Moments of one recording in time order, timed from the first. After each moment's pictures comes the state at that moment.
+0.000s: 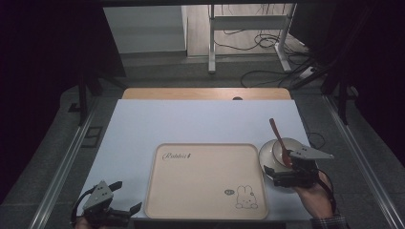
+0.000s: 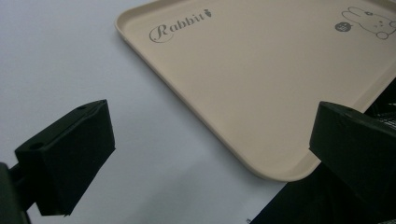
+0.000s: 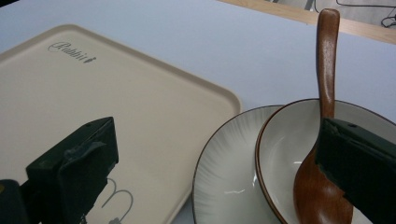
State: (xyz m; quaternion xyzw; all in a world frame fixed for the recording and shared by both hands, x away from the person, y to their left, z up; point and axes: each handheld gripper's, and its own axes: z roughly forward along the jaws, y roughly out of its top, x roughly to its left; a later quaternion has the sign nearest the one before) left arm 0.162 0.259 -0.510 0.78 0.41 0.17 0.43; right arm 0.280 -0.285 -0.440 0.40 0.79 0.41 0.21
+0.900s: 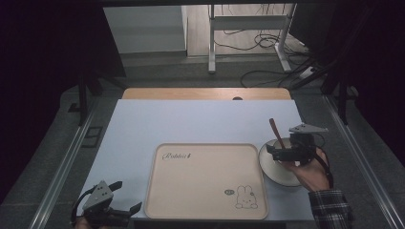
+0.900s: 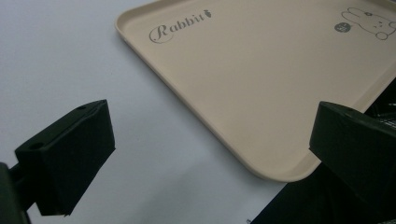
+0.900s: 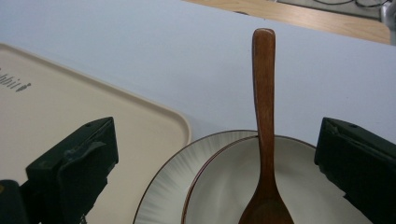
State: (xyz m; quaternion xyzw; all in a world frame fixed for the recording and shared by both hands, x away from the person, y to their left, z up) left arm 0.162 0.259 -0.510 0.78 0.41 0.17 0.44; right arm 0.343 -0.289 -0.428 0.46 0.78 0.37 0.22
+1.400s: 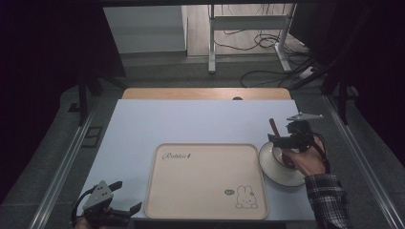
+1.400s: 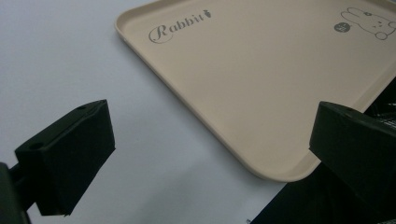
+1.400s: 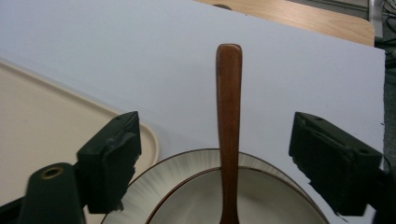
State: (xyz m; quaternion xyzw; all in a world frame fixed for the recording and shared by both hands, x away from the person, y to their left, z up) left arm 0.162 0.259 -0.510 0.78 0.41 0.17 0.44; right arm 0.380 -0.290 -0.426 0.47 0.78 0.34 0.22
